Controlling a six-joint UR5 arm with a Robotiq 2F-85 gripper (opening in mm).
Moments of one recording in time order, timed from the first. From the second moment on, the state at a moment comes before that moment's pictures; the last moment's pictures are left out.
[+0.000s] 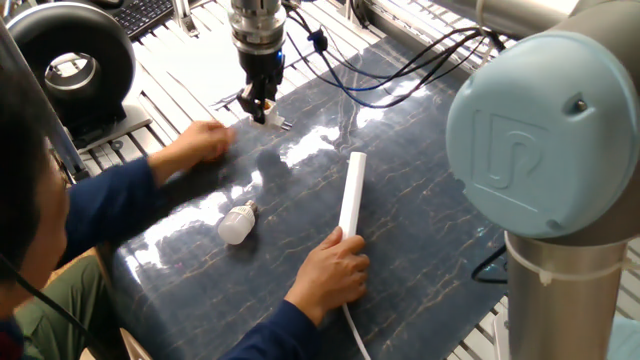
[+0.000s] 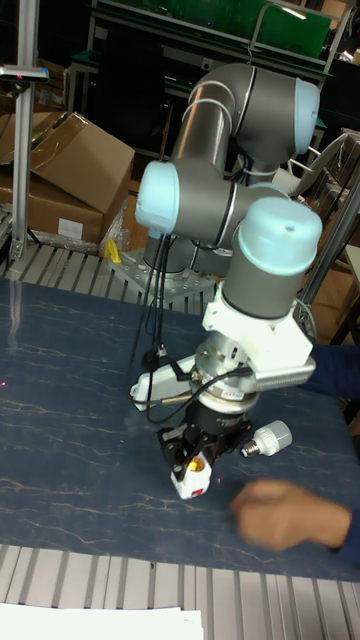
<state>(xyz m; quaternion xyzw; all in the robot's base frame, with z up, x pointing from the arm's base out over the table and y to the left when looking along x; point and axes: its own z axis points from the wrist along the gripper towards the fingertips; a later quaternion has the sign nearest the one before) 0.670 0.067 0.082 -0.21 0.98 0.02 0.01</state>
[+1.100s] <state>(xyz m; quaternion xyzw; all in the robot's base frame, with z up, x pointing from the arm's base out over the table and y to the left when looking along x) 0.610 0.045 0.065 -0.28 0.96 0.02 0.03</state>
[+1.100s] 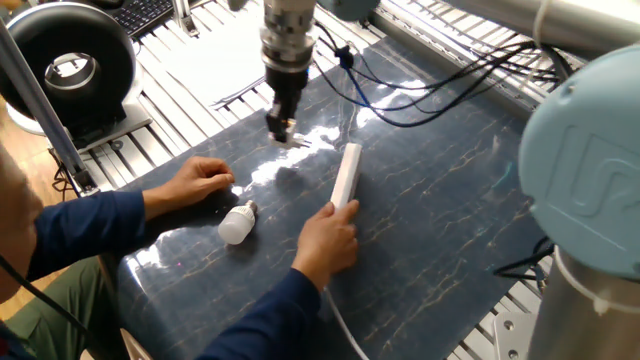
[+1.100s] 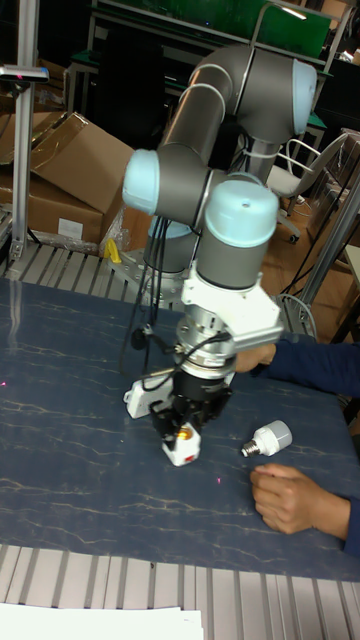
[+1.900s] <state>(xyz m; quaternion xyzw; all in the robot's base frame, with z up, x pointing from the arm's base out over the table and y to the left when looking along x) 0.587 0.021 0.051 -0.27 0.96 0.00 0.02</state>
